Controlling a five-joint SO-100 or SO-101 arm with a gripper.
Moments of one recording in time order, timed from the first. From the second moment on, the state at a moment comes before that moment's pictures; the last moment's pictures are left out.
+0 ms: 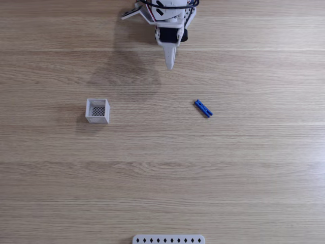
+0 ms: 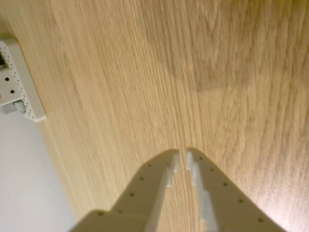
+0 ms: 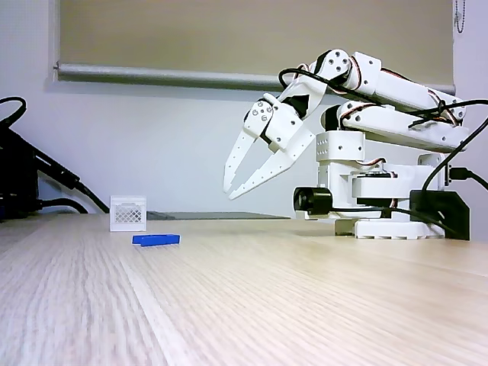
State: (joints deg) arm 0.0 190.5 171.4 70.3 3.0
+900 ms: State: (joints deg) arm 0.0 175.4 170.4 68.6 3.0
